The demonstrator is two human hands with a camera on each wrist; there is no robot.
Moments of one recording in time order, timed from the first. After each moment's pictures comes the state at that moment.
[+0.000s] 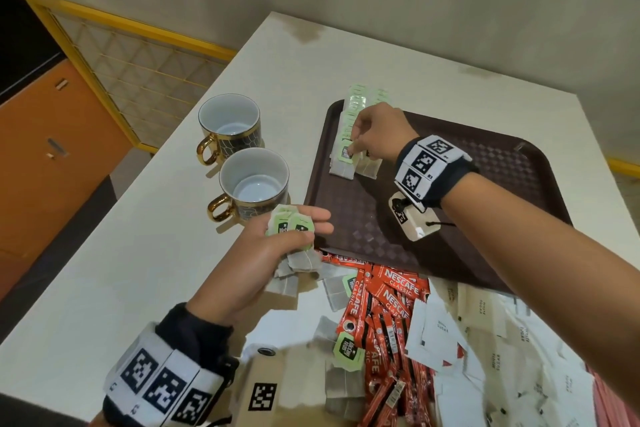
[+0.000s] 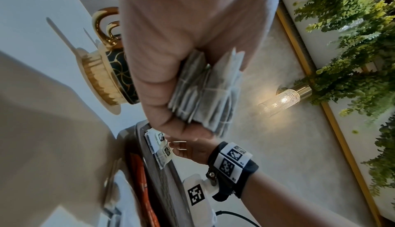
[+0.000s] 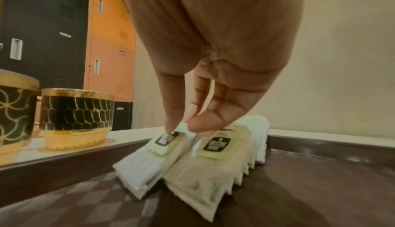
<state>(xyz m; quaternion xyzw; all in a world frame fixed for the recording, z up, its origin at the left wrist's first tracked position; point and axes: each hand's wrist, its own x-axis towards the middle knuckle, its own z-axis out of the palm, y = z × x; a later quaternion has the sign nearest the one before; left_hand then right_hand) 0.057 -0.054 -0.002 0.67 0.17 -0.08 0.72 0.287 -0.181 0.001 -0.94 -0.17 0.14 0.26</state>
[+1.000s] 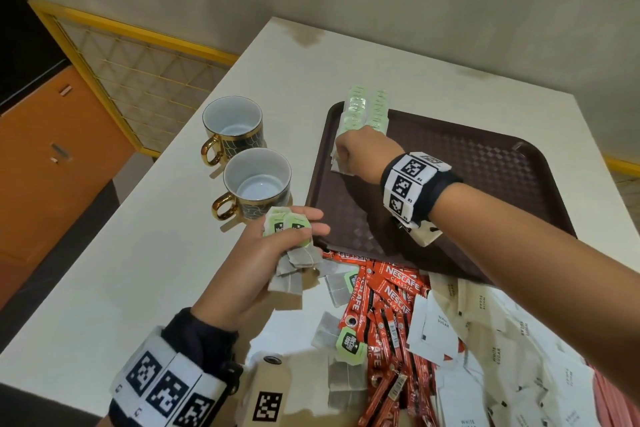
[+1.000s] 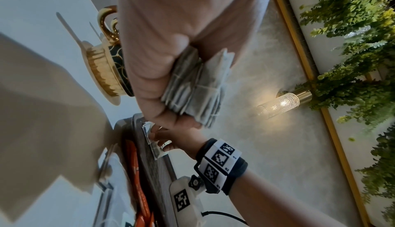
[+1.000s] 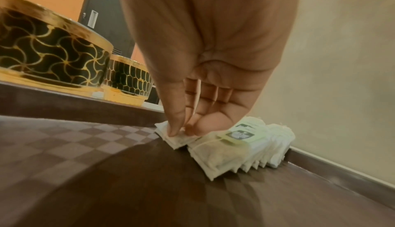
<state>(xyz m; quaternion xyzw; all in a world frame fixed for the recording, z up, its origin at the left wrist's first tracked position) 0.051 -0.058 -0.007 0.59 0.20 -0.07 0.78 0.250 -0.169 0.000 -0.95 -0.30 0.13 0.00</state>
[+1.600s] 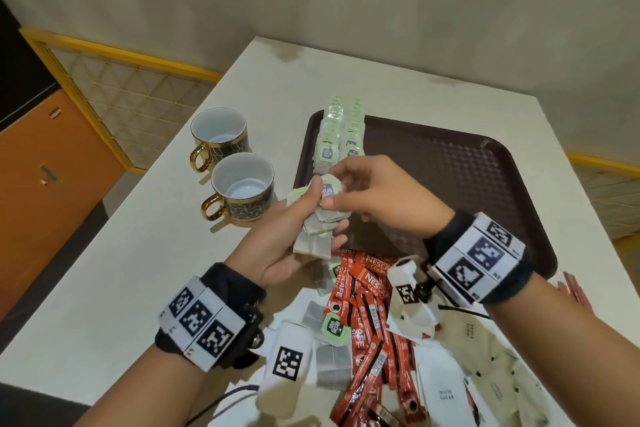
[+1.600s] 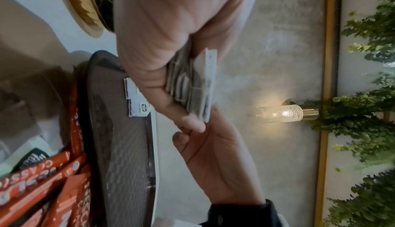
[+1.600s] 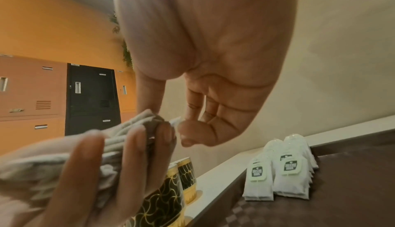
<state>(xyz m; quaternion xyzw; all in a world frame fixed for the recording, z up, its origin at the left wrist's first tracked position) 0.079 -0.092 0.015 0.40 0.22 -0.15 0.88 0.161 -0.235 0.037 -0.82 -0.26 0.22 0.46</state>
